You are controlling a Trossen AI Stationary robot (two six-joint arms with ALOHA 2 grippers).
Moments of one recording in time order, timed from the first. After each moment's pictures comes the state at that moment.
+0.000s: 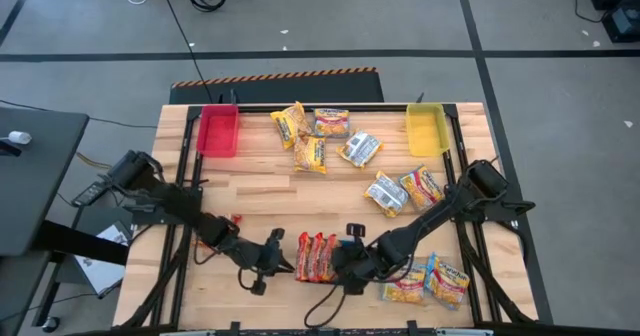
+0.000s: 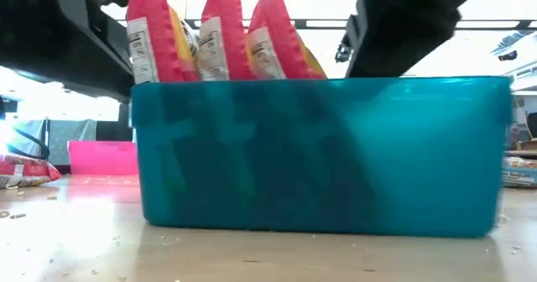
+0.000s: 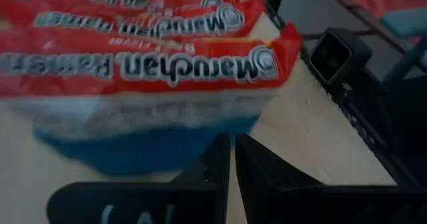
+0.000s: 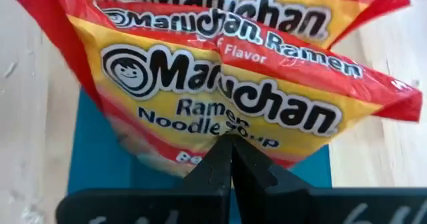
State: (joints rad) left arm -0.61 1.64 0.59 0.57 -0.25 -0.25; right arm 0.55 1.94 1.37 -0.56 0.39 0.53
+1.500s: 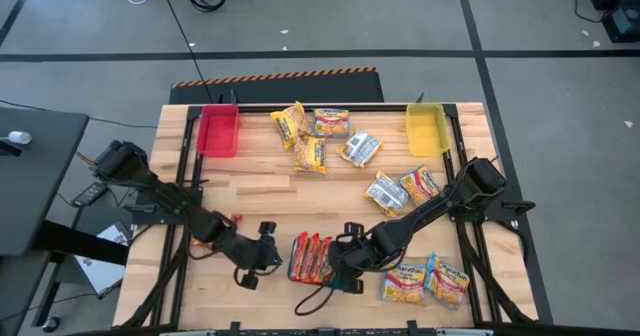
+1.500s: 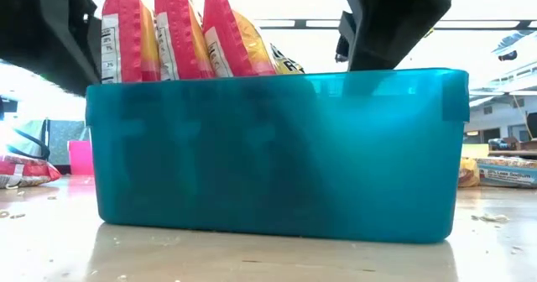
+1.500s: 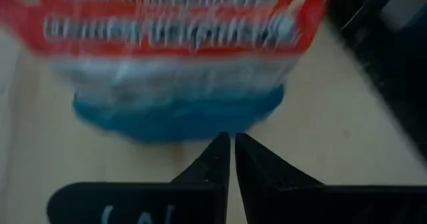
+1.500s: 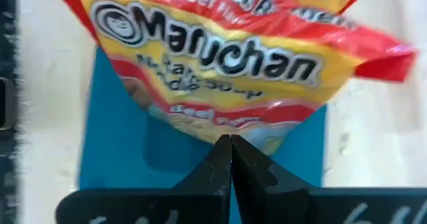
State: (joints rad) left arm -0.61 1.48 0.68 0.06 -0.24 -0.26; right arm 0.50 1.94 1.44 -0.65 0.17 0.57
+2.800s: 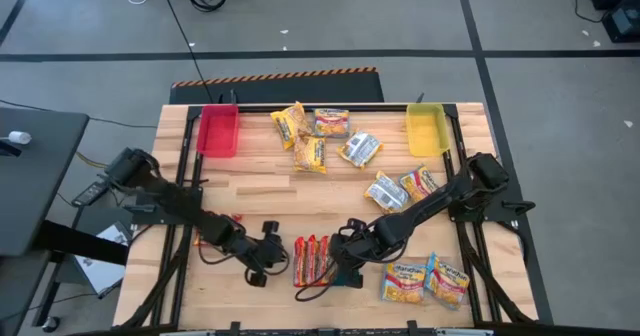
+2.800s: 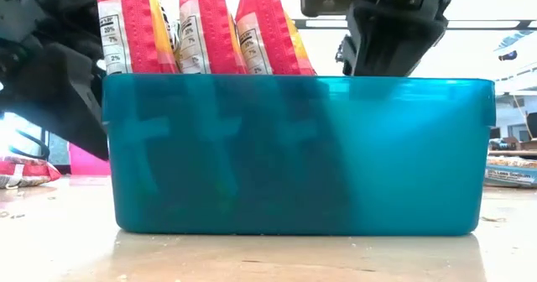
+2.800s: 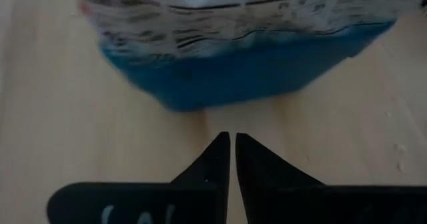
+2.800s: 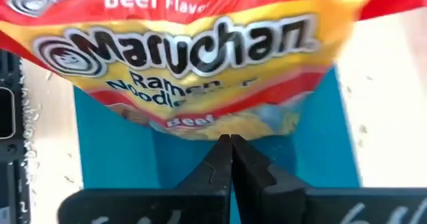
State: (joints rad) left arm -0.59 1.61 0.68 0.11 -0.27 -0.31; right arm 0.45 1.90 1.32 -0.54 0.12 0.61
